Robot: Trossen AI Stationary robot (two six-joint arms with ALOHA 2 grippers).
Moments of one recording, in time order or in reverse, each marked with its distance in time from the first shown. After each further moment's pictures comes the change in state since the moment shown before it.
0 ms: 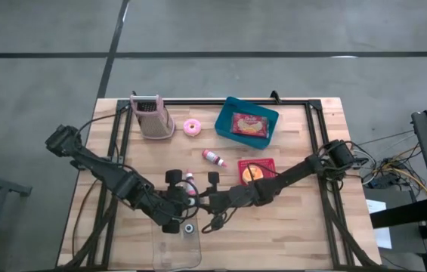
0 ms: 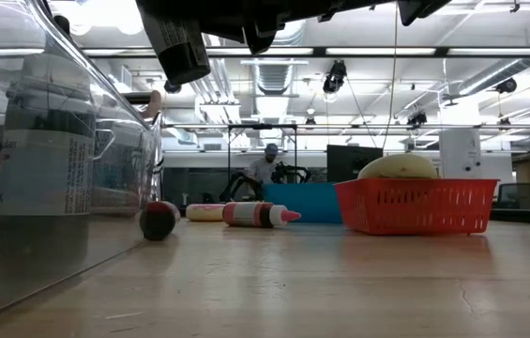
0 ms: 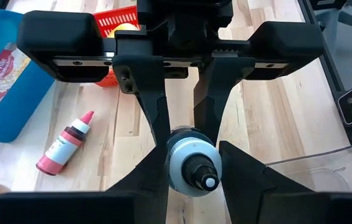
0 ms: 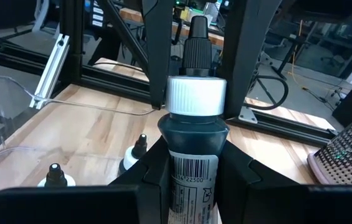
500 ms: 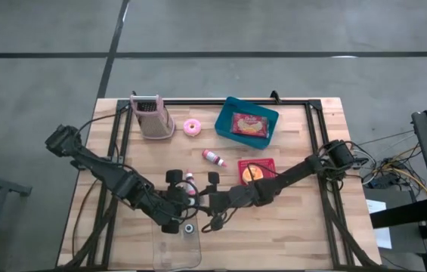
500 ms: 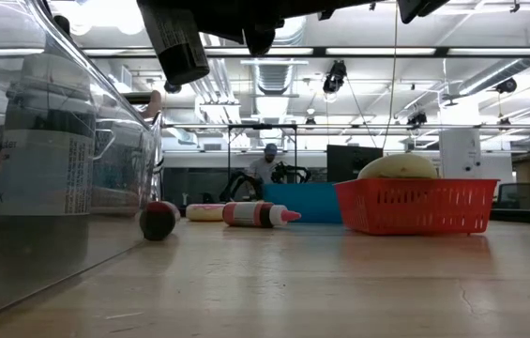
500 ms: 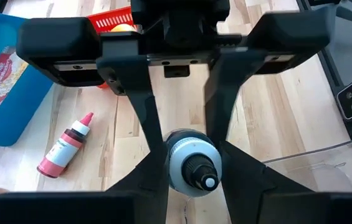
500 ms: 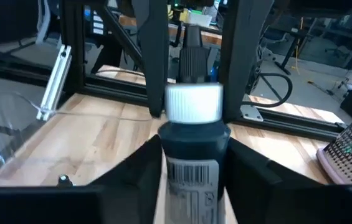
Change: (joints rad) left arm 0.001 -0.001 0.003 -0.004 0.012 0.024; right arm 0.001 0.000 0.005 0.005 0.000 0.064
